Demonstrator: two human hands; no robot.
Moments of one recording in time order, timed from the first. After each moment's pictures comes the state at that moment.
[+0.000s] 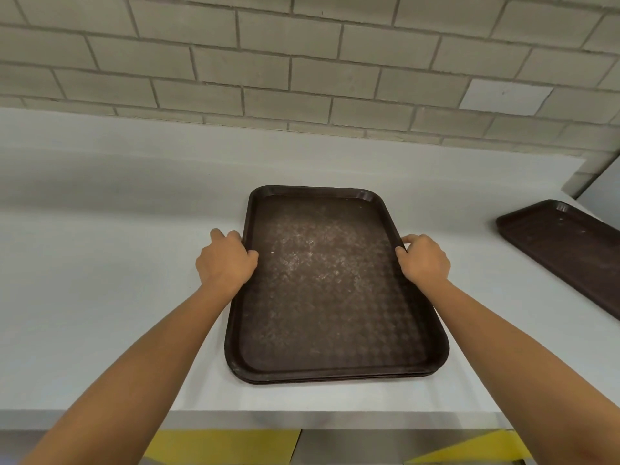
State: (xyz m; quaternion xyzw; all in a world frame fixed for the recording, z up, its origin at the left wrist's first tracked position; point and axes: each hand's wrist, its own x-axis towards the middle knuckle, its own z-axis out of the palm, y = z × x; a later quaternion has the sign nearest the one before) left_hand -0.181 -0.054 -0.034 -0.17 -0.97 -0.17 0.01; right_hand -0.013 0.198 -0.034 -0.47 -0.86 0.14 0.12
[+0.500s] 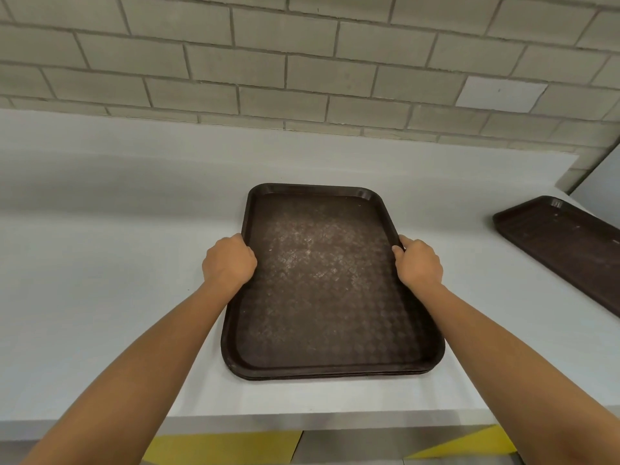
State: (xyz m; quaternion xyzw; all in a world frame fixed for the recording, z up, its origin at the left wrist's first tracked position) left_hand -0.194 -0.047 -0.047 -0.19 -0.96 -0.20 -0.03; right_hand -0.014 0.189 -0.044 -0.47 -0.86 0.16 0.13
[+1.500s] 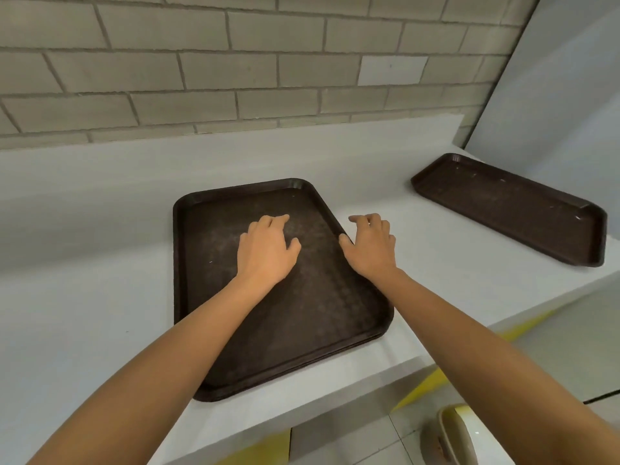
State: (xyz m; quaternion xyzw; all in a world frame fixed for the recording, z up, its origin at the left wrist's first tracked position) left_hand -0.122 0.037 -0.016 -0.47 -0.85 -0.25 0.00; right_hand 0.012 0.154 -0.026 -0.49 -0.84 0.13 0.18
